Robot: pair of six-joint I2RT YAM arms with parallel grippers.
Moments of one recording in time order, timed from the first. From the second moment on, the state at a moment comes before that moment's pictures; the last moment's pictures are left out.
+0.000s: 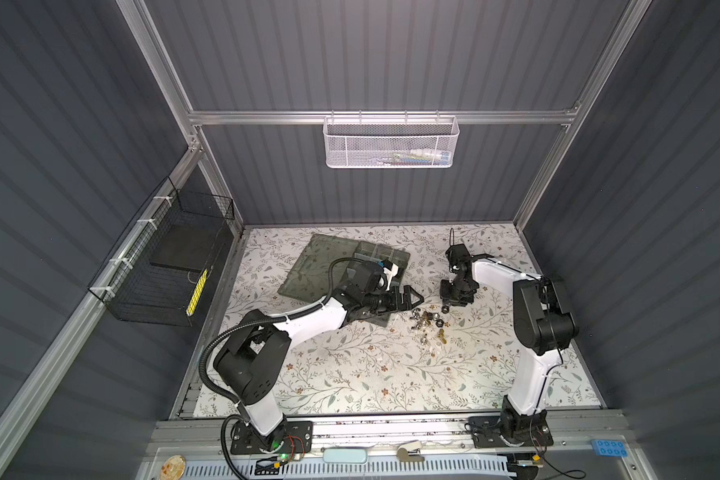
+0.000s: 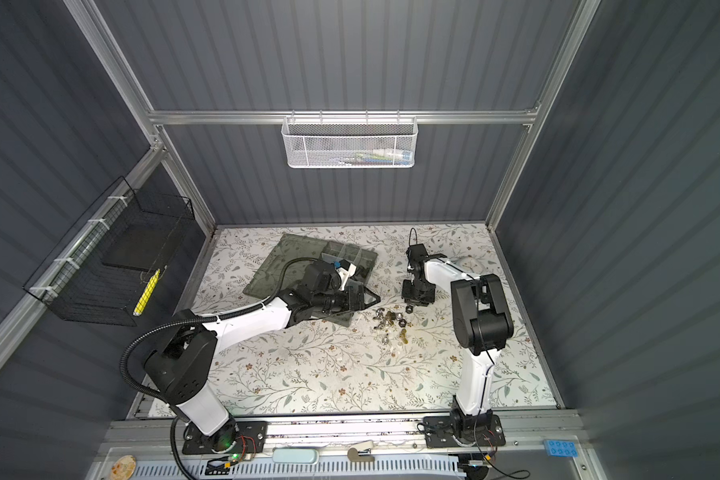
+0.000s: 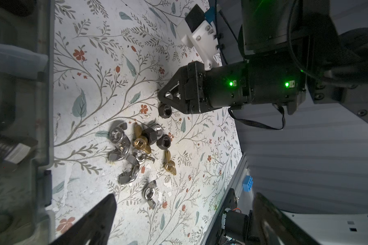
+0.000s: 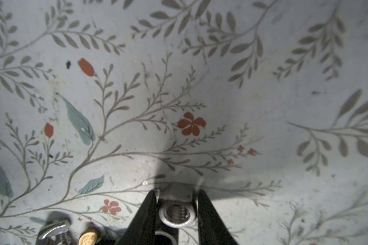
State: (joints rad) left arm -0.75 1.70 1.08 0.04 0.50 -0.78; right arm 0.22 1.96 1.32 -0.76 -0.04 0.37
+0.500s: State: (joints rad) left arm -0.75 1.70 1.08 0.03 0.49 -0.78; right arm 0.24 1.97 1.34 -0.78 -0.03 0.35
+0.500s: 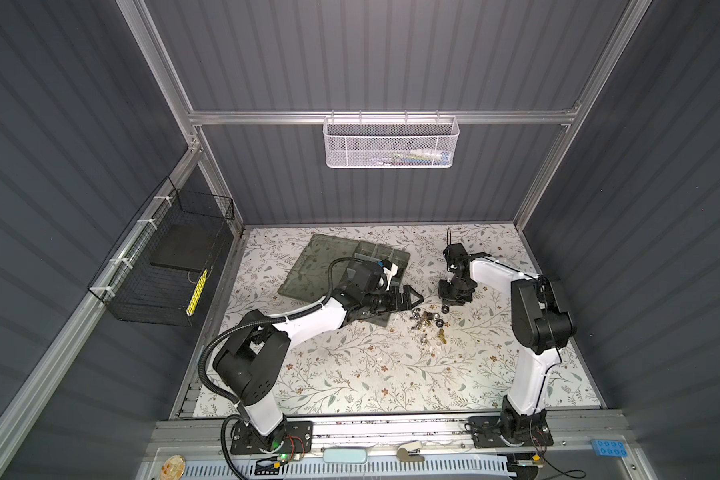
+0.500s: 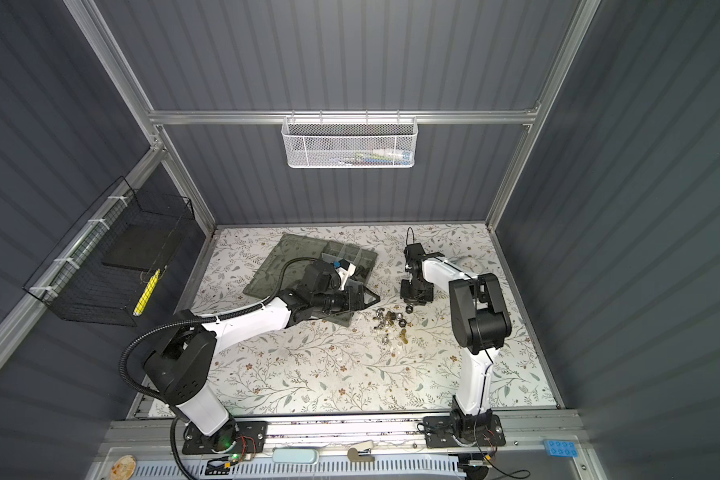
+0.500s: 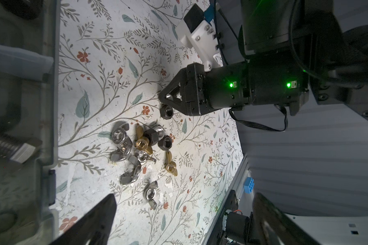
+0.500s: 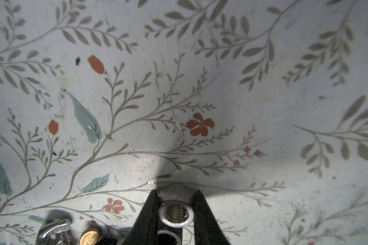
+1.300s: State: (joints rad) left arm -0.75 1.60 1.04 -0.04 0.43 -0.77; right arm 0.32 1.84 1.40 -0.84 -0.09 0.37
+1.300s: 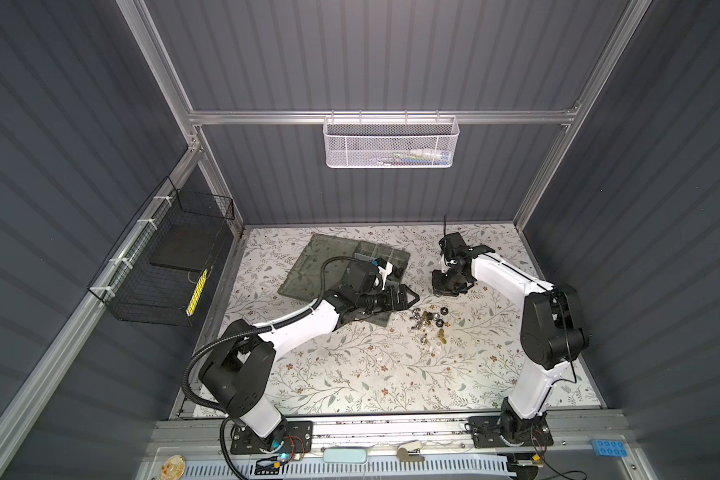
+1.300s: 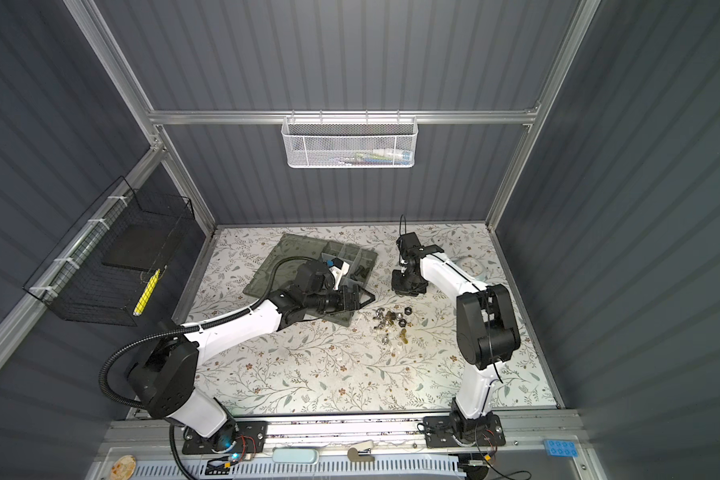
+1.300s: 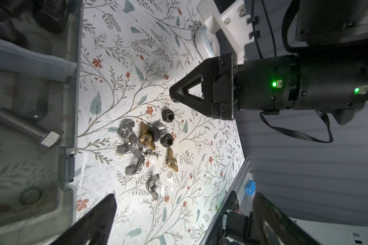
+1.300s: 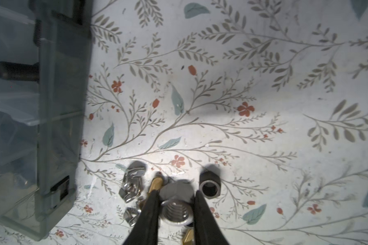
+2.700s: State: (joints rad) left arm -0.32 1.17 0.60 -0.07 0.56 -0.86; right arm 0.63 2.07 1.73 -0.76 -0.43 0.56
